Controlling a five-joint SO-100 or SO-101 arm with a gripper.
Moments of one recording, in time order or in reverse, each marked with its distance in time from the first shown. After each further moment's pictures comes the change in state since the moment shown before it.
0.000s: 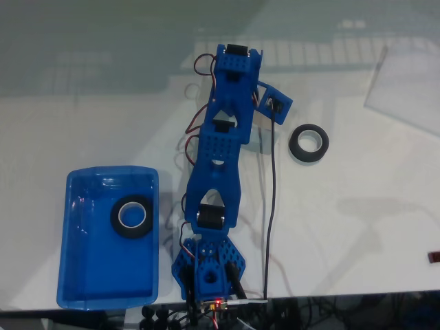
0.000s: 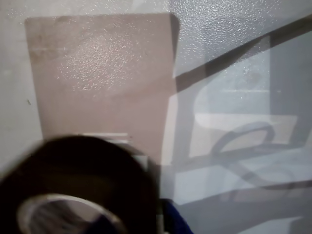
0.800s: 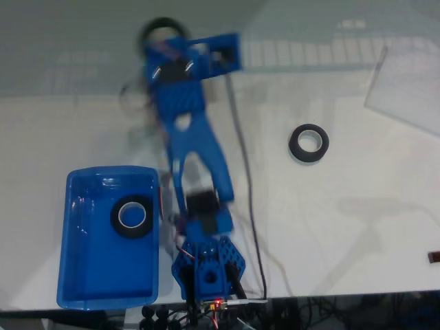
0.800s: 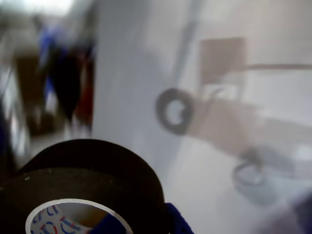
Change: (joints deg) arm -29.4 63.3 24.6 -3.4 -18.3
